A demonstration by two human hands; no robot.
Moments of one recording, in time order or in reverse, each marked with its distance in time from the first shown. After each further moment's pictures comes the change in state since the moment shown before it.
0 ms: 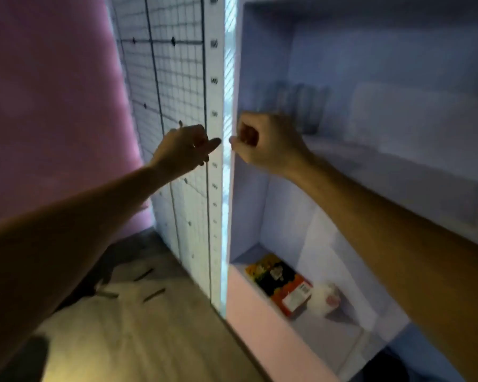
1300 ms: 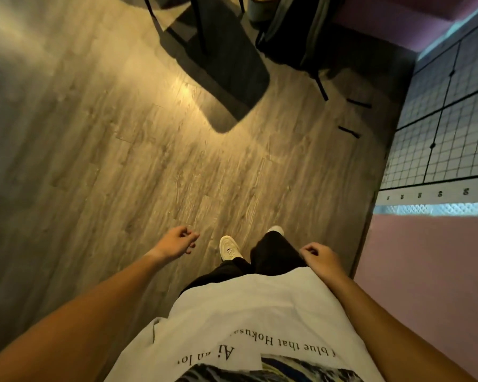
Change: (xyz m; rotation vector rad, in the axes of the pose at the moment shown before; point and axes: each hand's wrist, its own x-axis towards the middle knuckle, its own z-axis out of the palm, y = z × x) left_hand -0.736 -0.271 -0.034 -0.605 0.017 -1.898; right_hand -0.358 -0.236 0.458 0.253 -1.607 0.654
